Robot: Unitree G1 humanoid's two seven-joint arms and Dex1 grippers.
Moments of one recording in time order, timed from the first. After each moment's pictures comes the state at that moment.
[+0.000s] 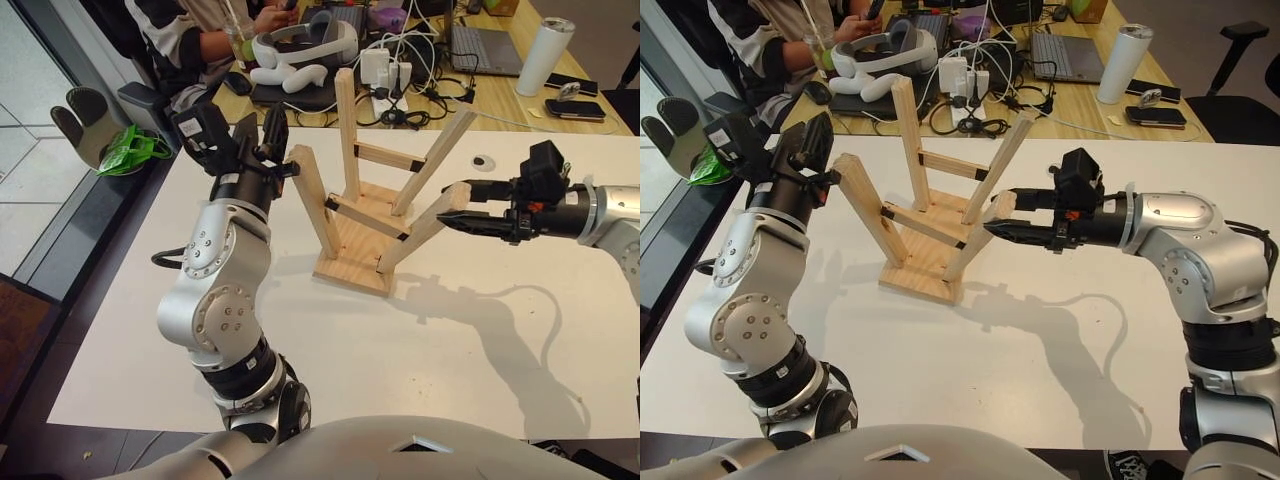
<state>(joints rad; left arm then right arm) -0.34 -0.12 0.23 -0.74 -0.43 0.95 0.15 -0.39 -0.79 0.02 -0.24 0.72 0.63 1.04</state>
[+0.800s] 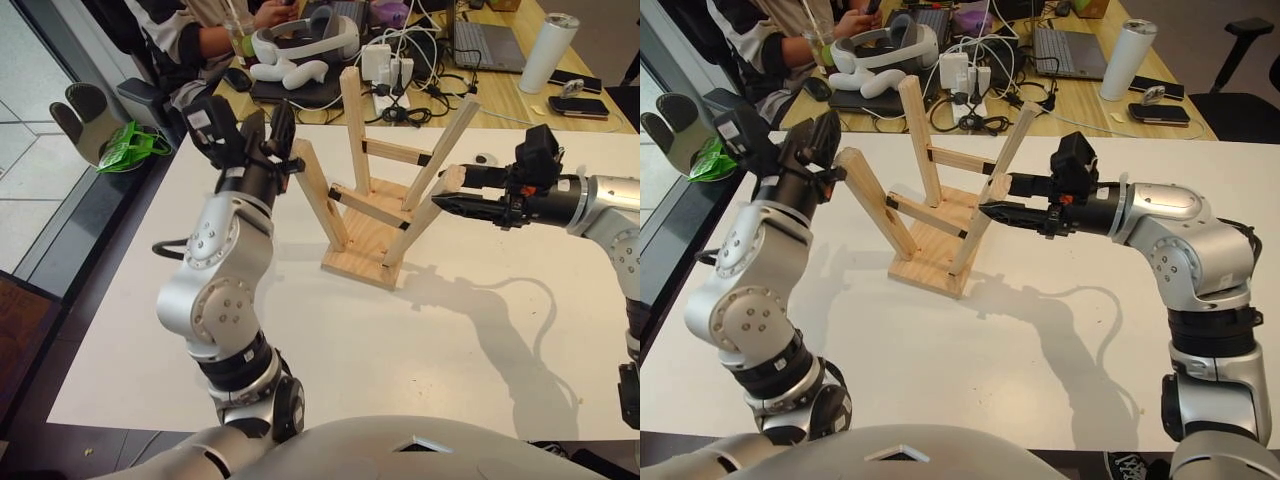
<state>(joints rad) -0.50 0.00 0.25 -0.61 -0.46 0.92 0.15 -0.44 -0.74 0.02 -0.21 0.68 0.64 1.04</state>
